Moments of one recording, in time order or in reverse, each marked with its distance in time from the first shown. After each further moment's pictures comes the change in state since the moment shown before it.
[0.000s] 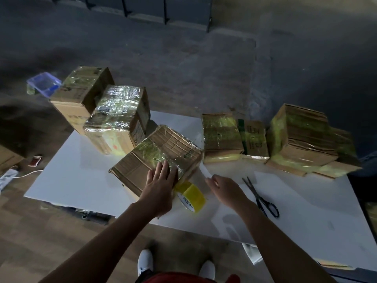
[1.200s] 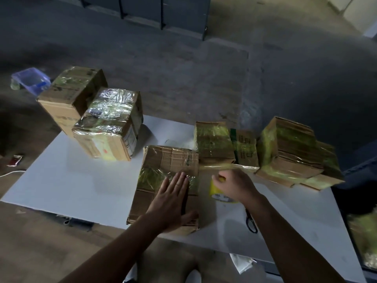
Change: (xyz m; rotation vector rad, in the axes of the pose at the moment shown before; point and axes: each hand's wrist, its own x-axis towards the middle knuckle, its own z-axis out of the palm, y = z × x) left_hand 0.015 0.033 0.026 0.081 -0.005 0.191; right_hand 0.016 0.008 -0.062 -0.241 0.141 -0.047
